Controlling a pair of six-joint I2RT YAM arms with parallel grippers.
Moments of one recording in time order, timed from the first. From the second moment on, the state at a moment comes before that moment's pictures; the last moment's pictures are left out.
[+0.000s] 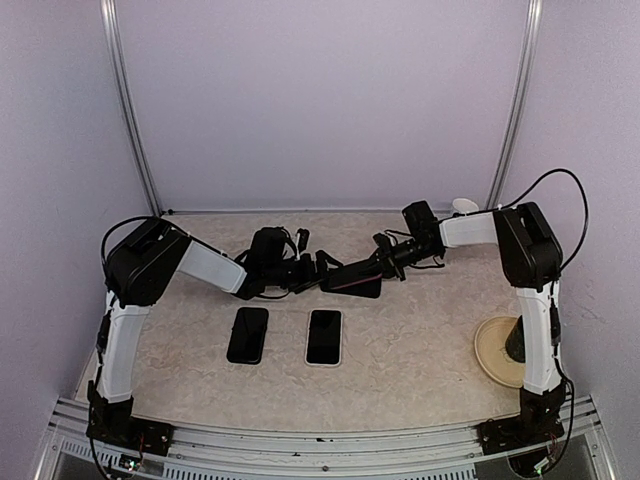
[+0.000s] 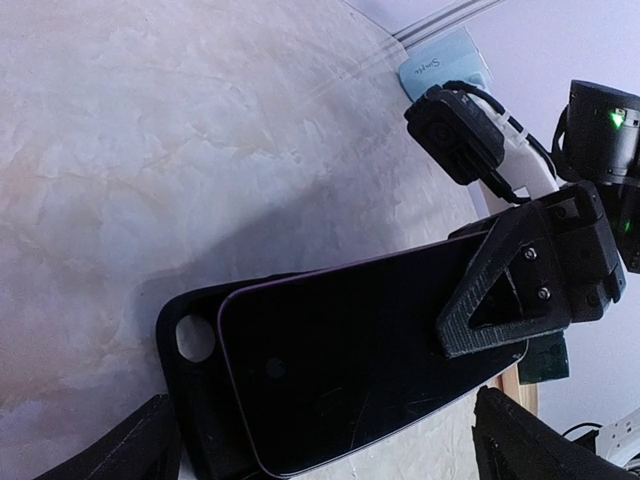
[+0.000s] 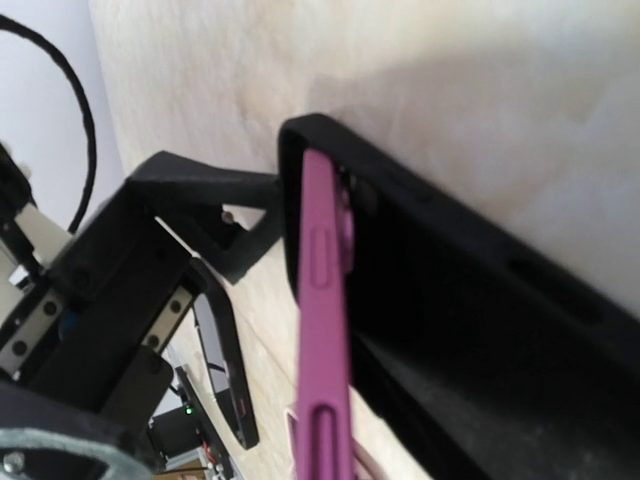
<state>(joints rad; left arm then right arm) -0.64 2.26 1.31 0.53 0.42 -0.77 0.37 2.25 1.58 -0.31 -0.96 0.71</state>
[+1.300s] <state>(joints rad) -0.65 2.27 1.32 0.54 0.42 -0.79 0.37 2.30 1.54 -0.15 -1.03 0.77</state>
